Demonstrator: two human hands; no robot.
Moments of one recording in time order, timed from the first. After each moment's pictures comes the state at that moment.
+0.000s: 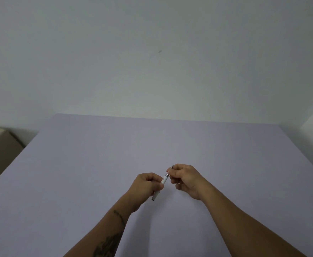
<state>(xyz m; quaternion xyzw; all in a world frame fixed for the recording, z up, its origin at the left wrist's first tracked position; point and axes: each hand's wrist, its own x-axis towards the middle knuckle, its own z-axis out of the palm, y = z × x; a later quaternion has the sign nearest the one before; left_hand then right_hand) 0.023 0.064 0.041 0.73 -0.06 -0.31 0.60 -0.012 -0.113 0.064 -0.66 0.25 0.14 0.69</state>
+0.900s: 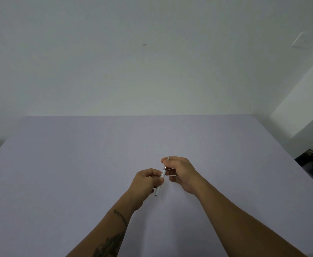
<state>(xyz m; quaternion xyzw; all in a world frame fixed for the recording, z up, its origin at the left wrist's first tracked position) 0.042 0.060 0.039 0.69 -0.05 -0.37 0.63 -0.001 -0.090 0.073 -0.66 0.30 0.04 0.69</state>
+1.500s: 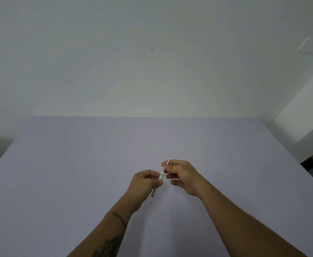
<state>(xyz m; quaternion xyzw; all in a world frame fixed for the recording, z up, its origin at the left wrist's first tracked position) 0.045 0.084 0.040 0.71 -0.04 -0.32 0.63 -0.002 -0.076 0.075 -0.68 0.27 0.08 0.67</state>
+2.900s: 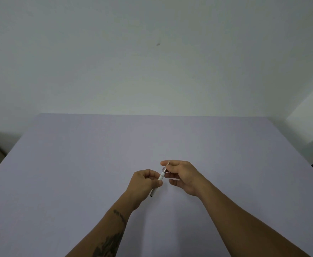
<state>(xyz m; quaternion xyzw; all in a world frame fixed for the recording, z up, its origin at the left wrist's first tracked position) 0.059 0.089 0.036 0.75 -0.05 -0.30 0.58 0.016 -0.073 0.065 -0.64 0.29 0.11 0.70</state>
